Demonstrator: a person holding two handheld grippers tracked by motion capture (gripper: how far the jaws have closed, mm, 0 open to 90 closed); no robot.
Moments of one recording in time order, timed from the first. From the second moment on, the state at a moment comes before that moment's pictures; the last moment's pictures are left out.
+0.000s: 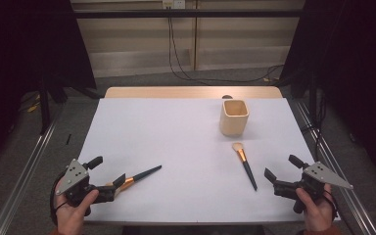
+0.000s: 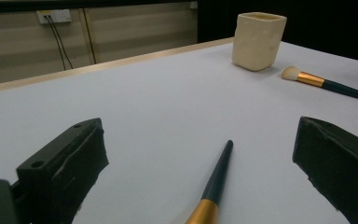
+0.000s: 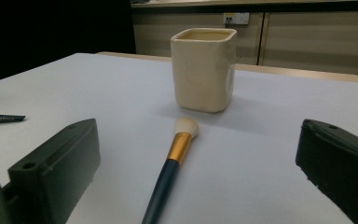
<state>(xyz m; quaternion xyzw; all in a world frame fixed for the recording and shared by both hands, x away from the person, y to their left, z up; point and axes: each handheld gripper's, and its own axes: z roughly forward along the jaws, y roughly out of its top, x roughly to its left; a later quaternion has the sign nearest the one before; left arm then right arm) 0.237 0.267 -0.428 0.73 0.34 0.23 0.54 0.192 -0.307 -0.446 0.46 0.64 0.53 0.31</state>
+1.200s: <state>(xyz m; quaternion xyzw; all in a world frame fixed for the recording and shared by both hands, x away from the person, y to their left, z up) 0.278 0.256 -0.406 0.74 0.33 0.24 0.54 0.194 -0.303 -0.446 0.46 0.65 0.53 0.30</state>
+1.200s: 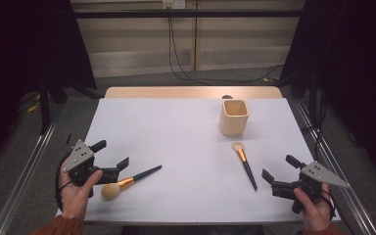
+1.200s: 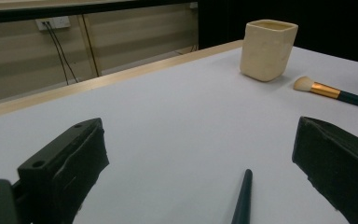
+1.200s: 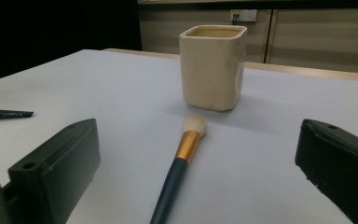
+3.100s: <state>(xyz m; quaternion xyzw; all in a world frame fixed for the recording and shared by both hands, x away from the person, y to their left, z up) 0.335 0.235 -0.393 0.92 0.30 0.08 0.25 0.197 -0.301 -0.448 0.45 0.67 0.52 0.29</state>
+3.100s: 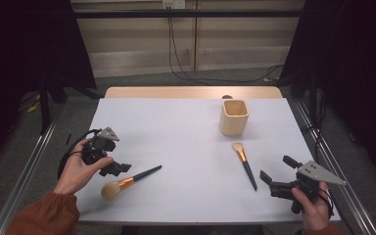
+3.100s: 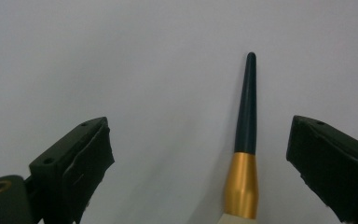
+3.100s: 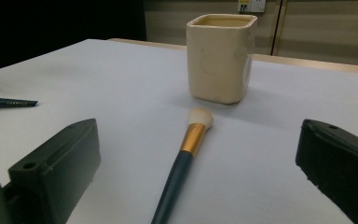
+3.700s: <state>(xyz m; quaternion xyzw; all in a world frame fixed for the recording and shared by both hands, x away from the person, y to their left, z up) 0.334 0.230 -0.410 0.95 0.28 0.01 0.16 0.198 -0.299 -0.450 0.45 0.67 0.51 0.28</state>
